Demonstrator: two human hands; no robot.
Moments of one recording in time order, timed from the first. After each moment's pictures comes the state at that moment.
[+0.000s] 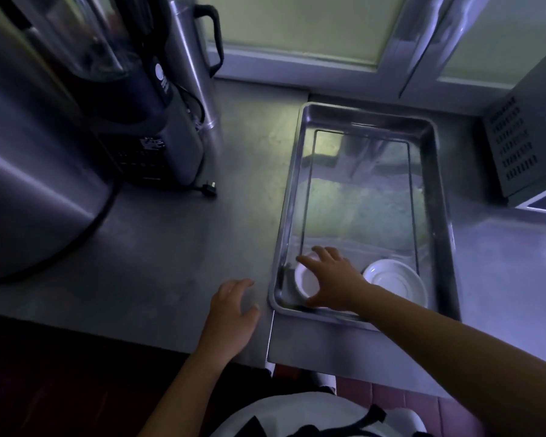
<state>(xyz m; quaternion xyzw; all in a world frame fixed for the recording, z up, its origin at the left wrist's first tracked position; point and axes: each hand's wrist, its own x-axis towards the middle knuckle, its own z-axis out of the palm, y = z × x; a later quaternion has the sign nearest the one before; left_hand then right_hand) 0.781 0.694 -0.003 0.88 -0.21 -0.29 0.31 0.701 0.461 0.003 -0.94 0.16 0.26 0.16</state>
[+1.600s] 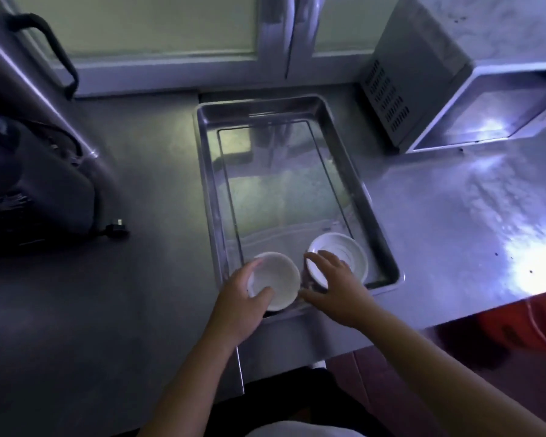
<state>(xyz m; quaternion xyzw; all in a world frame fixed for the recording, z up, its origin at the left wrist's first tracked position) 0.790 0.601 0.024 0.77 -0.30 -0.40 0.39 0.622 0.467 0.016 -0.84 0.43 0.06 0.33</state>
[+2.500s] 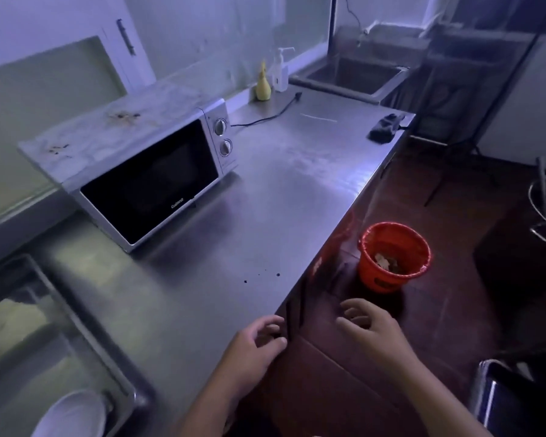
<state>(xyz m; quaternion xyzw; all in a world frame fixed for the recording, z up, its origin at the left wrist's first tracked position) 0.323 0.386 0.065 0.59 -0.52 -0.57 0.21 0.080 0.412 0.050 -0.46 0.72 -0.32 0.41</state>
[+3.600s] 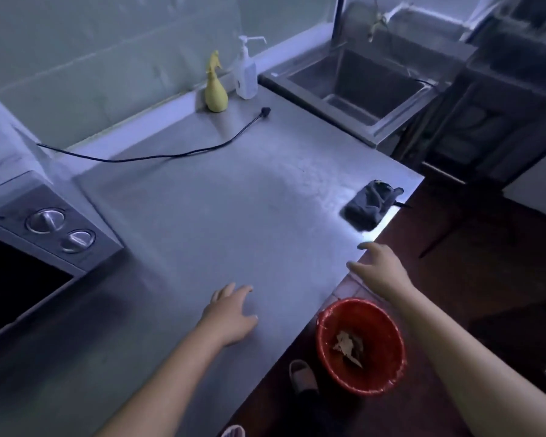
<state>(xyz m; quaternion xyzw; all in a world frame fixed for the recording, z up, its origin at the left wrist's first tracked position) 0.004 -0.108 0.004 0.64 -0.67 -0.37 -0.07 -0.314 -0.128 0.028 -0.51 0.80 -0.14 0.29</state>
